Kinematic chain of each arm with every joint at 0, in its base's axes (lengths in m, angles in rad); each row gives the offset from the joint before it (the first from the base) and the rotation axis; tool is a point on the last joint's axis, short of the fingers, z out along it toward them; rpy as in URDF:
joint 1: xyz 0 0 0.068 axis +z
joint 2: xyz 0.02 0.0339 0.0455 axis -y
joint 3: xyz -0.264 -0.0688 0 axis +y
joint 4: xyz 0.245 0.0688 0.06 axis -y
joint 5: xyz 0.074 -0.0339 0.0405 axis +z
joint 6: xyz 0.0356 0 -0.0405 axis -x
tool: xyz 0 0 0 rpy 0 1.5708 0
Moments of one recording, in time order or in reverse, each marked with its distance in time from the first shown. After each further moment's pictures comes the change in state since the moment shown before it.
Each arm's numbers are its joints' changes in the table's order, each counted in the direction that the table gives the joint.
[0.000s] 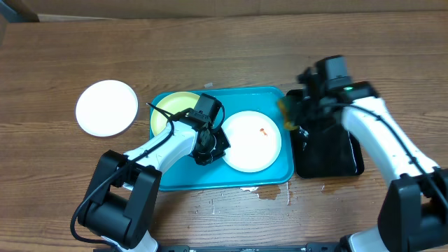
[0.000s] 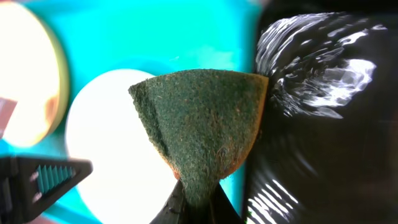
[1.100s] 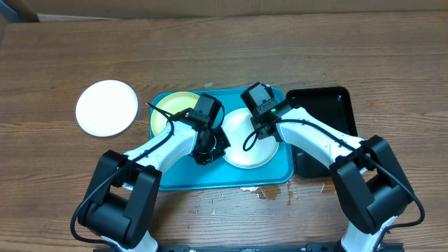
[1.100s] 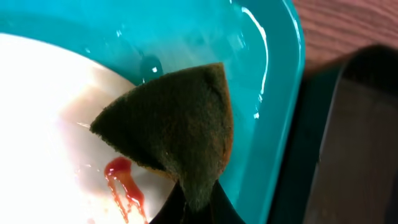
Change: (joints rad) left arm 0.000 0.000 0.000 0.004 0.004 0.018; right arm 0.351 -0.229 0.006 0.193 -0.652 0.004
